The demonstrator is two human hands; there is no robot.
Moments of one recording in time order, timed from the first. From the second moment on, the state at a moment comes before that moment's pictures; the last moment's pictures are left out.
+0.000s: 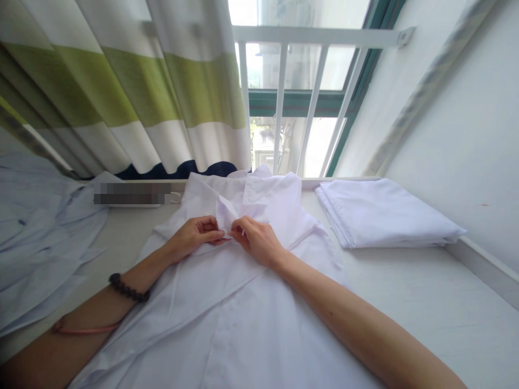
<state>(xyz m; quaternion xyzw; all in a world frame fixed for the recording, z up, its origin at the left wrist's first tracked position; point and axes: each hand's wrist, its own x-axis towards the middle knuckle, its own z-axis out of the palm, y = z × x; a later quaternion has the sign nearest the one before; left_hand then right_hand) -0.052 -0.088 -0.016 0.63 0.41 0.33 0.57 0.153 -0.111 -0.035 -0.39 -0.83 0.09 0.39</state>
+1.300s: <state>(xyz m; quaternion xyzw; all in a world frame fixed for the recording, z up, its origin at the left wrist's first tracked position) -0.050 -0.096 -0.020 0.72 0.41 0.32 0.47 0.151 -0.117 -0.029 -0.40 -0.85 0.11 0.34</state>
